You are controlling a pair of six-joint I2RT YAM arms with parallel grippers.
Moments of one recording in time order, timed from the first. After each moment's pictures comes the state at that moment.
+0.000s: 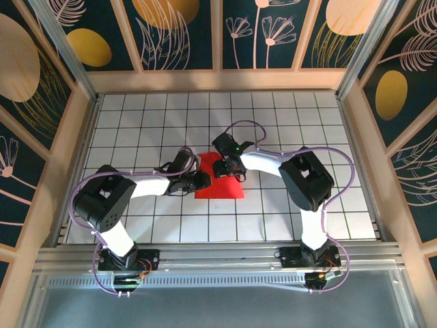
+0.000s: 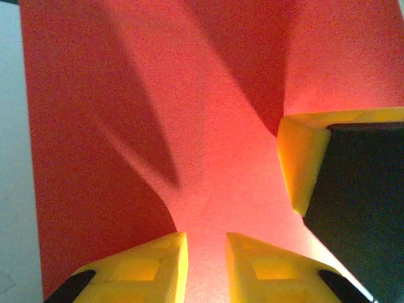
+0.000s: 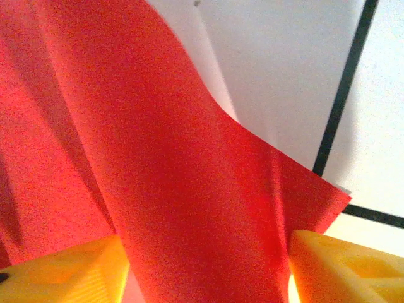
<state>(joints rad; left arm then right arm) -0.62 1.70 0.72 0.07 0.31 -0.85 0.76 1.96 1.28 -0.52 0.05 0.46</state>
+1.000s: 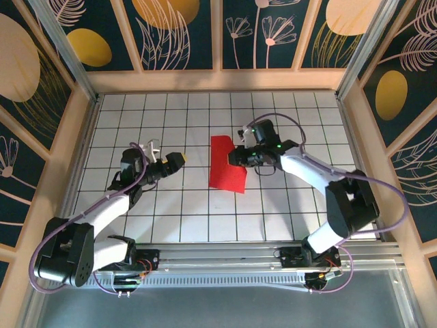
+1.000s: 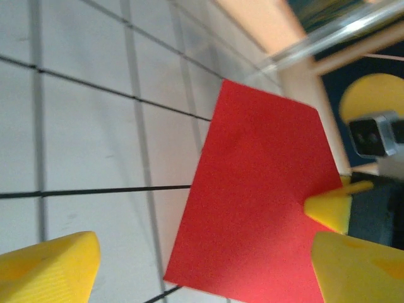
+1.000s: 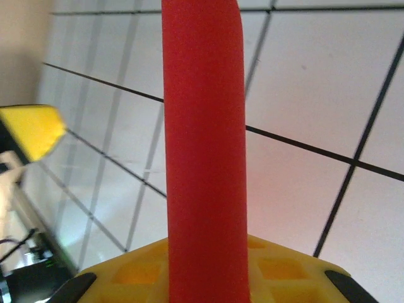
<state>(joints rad) -0.23 1.19 0.43 0.37 0.60 -0.79 0.51 1.52 1.03 -0.34 -0.53 0.45</state>
